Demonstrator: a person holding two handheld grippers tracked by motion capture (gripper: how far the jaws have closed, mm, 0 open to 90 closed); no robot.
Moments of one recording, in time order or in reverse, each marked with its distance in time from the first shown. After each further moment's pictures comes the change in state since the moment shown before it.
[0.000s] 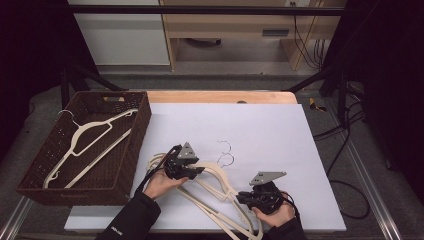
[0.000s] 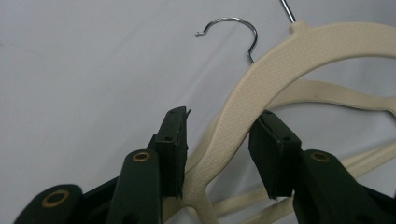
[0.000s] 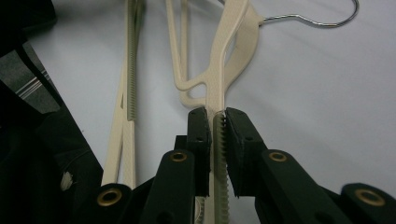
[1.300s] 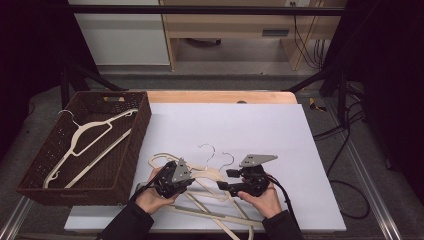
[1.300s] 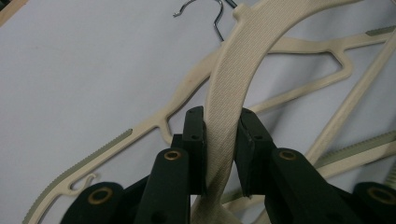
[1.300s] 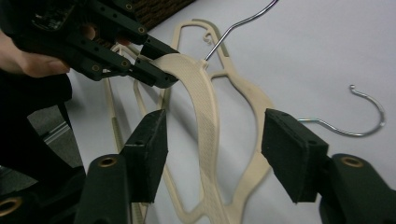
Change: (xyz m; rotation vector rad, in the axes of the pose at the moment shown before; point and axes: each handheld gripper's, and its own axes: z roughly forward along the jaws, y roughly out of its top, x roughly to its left) left arm -0.043 -0.014 -0.049 0.059 0.096 0.128; right arm -0.004 0.050 0.023 -0.165 0.127 -0.015
